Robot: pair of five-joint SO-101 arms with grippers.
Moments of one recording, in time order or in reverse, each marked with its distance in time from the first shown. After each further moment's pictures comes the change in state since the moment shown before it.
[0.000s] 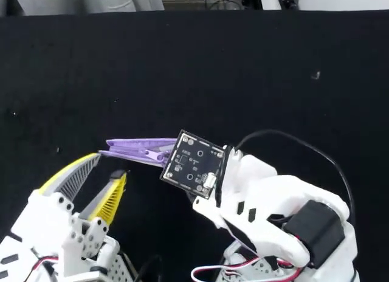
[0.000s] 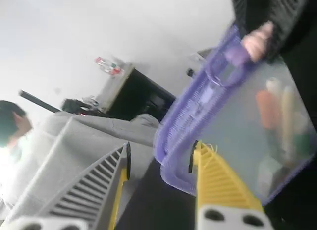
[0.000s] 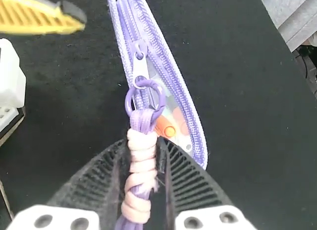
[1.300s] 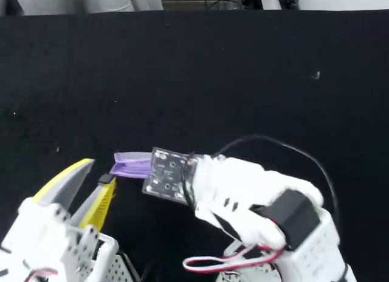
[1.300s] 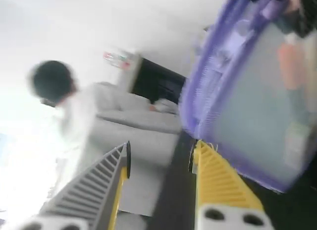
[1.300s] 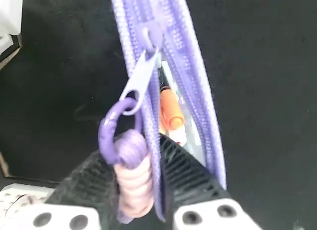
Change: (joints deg) left arm -2.5 0.0 -4.2 3.5 -10.6; right arm -0.3 -2.5 10.2 -0.1 10.7
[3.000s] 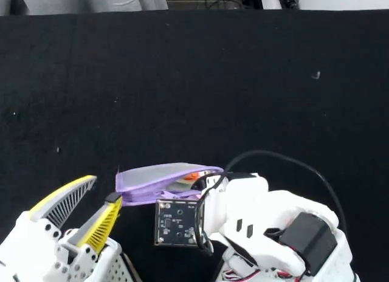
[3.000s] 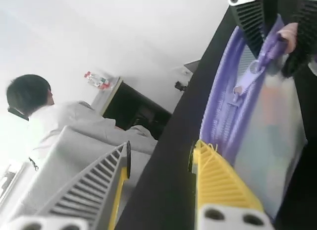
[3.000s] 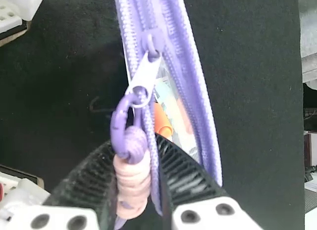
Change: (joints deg) left arm 7.6 -0.1 -5.6 6.3 11.3; right arm -5.0 -8.4 3.9 0.1 10.4
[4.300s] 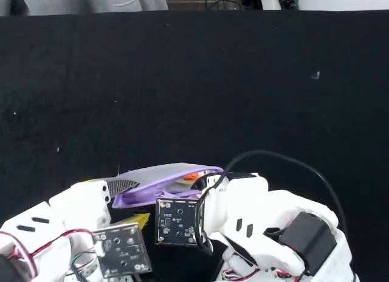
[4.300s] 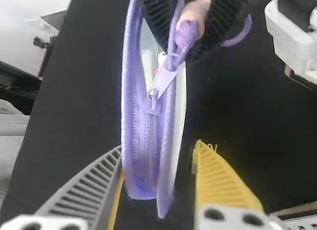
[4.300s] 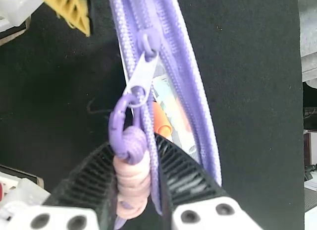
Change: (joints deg) left arm 13.7 23.6 -1.8 10.7 9.9; right arm 0.4 0.0 0.0 0.0 0.0
